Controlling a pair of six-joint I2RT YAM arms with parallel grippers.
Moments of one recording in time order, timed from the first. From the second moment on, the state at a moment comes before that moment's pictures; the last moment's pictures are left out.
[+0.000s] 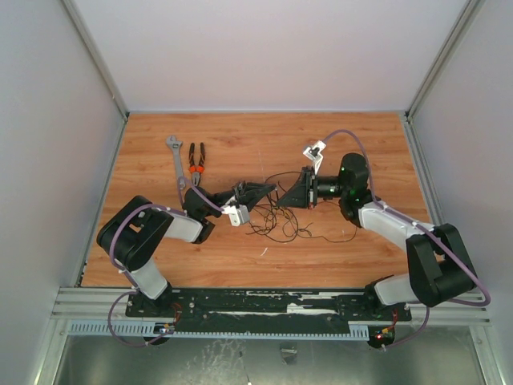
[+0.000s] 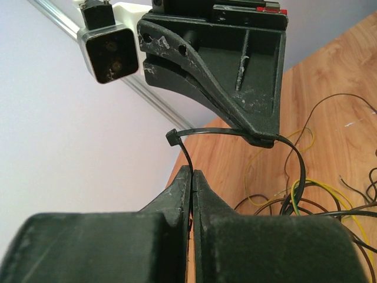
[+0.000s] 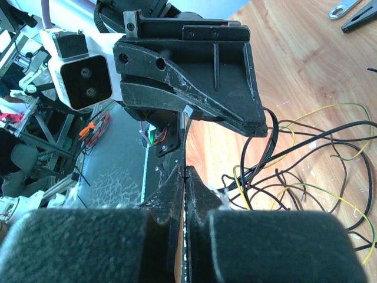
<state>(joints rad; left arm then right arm) -0.59 1.67 0.51 1.54 0.82 0.60 0.38 1.39 0.69 0.62 -1.20 0.62</state>
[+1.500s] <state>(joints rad) -0.61 1.67 0.47 1.54 0.78 0.65 0.38 1.43 0.70 0.57 -1.17 0.65</state>
